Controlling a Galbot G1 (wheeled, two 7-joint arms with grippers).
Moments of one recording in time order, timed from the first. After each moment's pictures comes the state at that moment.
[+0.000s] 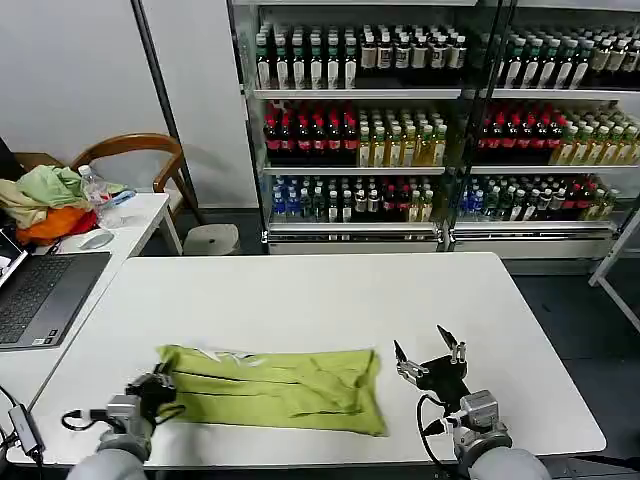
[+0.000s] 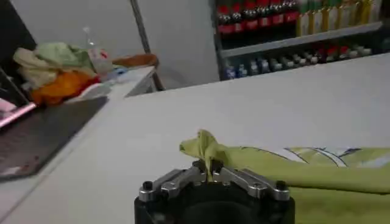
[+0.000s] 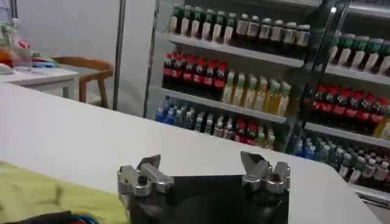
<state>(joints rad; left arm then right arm) 1.47 -0.90 -0.51 -1.99 -0.51 0.41 -0.41 -1.38 0.97 0.28 2.20 0.34 -0.39 0.28</state>
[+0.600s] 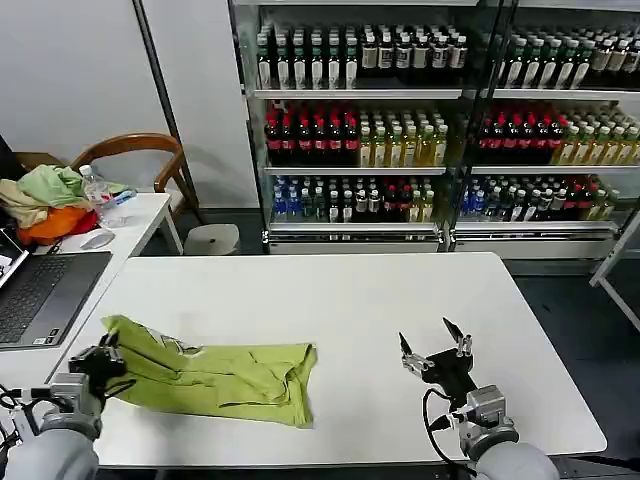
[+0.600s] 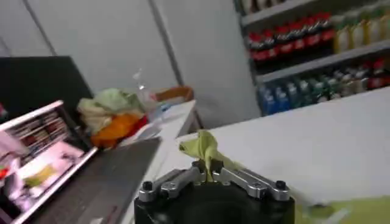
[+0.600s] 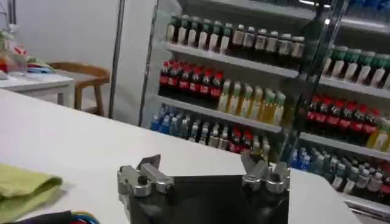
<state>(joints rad) 1.49 -0.91 -0.64 -2.07 -0.46 0.40 -0.32 -1.38 0.95 0.32 2.22 0.34 -0.39 0.28</state>
